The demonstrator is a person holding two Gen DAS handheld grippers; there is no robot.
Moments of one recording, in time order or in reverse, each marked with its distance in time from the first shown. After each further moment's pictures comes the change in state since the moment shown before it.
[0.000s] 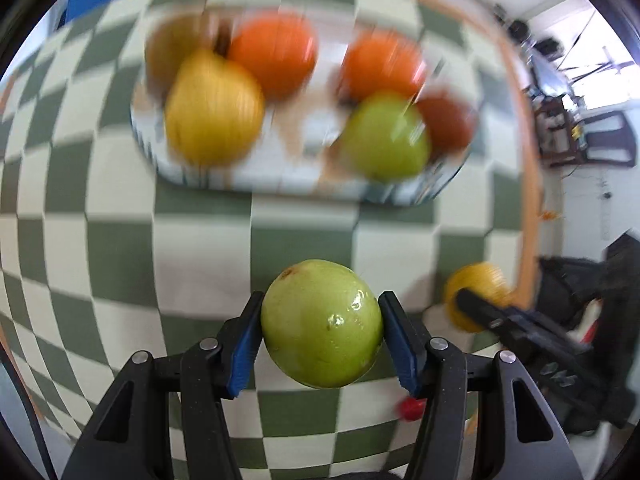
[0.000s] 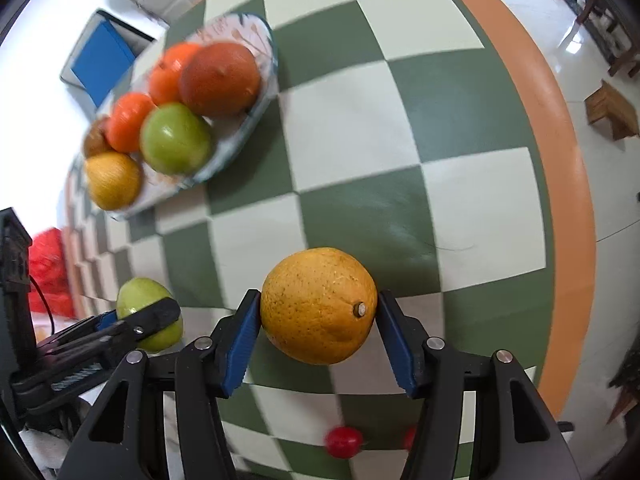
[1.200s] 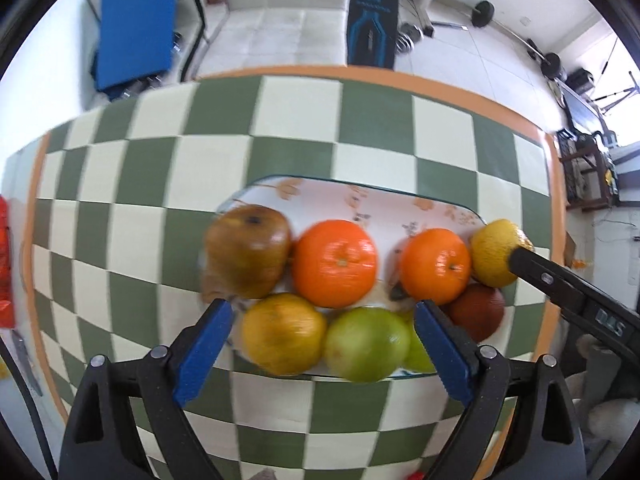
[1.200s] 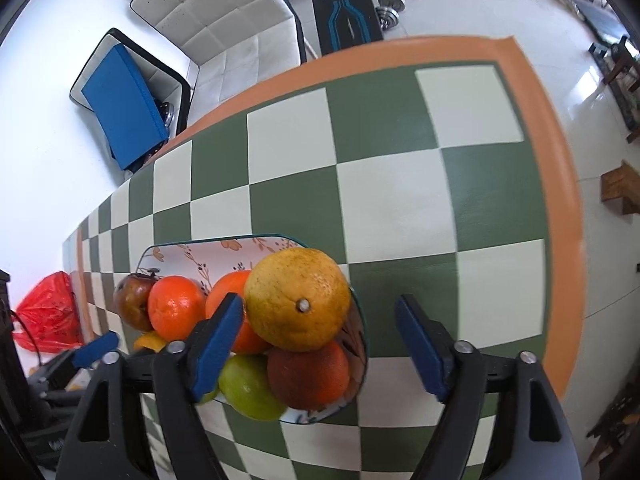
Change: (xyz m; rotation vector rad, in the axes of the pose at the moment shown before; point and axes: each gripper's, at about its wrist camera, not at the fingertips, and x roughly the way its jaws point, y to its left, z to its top) left arm -0.030 0.023 0.091 -0.050 -0.134 0.177; right arm -0.010 0.078 0.175 -0.133 -0.089 -0.088
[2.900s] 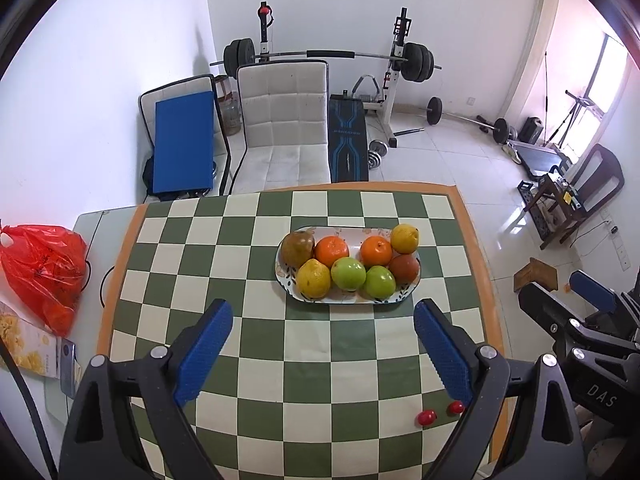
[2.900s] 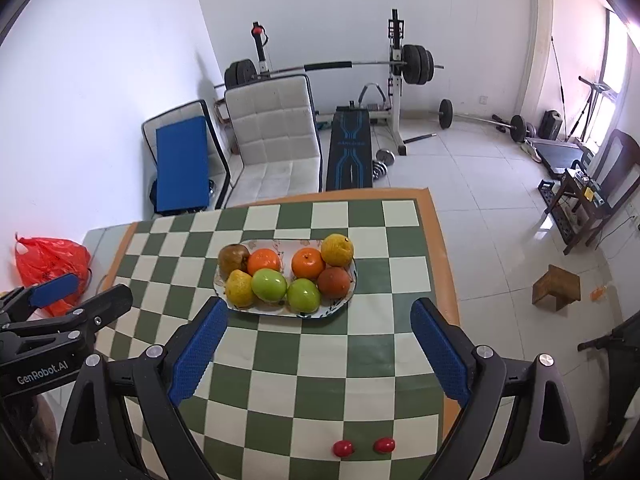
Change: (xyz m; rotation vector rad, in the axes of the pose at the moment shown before) left arm -0.228 0.007 -0.186 0.114 -0.477 -0.006; right arm -0.285 0.087 -0.262 -0.199 -0.544 -0.125
